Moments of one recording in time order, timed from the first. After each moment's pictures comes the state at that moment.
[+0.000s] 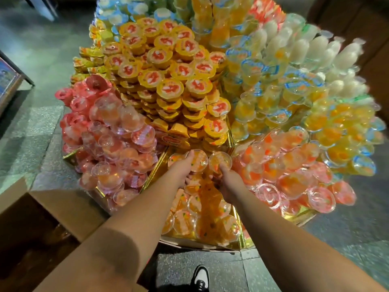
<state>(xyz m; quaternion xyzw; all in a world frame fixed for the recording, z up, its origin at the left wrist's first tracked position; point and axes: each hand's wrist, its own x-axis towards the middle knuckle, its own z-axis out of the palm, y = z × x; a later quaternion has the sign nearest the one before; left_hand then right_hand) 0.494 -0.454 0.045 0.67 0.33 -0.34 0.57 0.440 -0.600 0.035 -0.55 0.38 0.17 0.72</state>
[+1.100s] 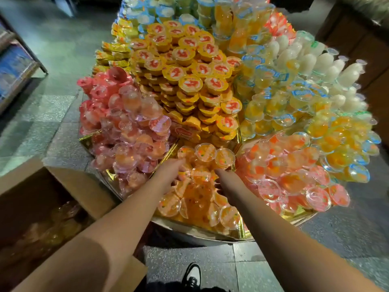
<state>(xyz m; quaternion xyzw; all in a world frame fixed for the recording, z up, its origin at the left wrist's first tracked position) 0.428 -0.387 0.053 0.71 0.24 -0.23 0.62 0.396 -0.578 0.078 -0.72 0.30 0.23 0.58</state>
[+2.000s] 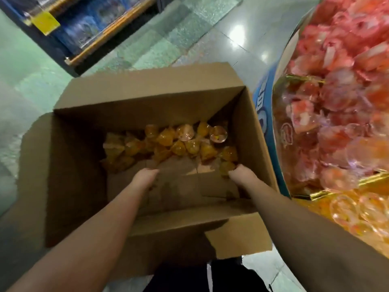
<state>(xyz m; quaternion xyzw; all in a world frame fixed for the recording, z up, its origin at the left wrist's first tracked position) 0.096 0.090 -0.098 0.55 0.64 -0.18 0.50 0.307 -0.110 -0.080 -0.86 -0.09 0.50 0.08</state>
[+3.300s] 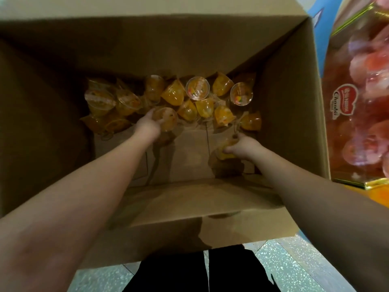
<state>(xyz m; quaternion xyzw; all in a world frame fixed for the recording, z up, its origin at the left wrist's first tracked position) 0.111 0.134 -0.194 0.61 0.63 -0.14 0.47 0.287 -0.067 -0.174 -0.84 -0.10 0.53 0.00</state>
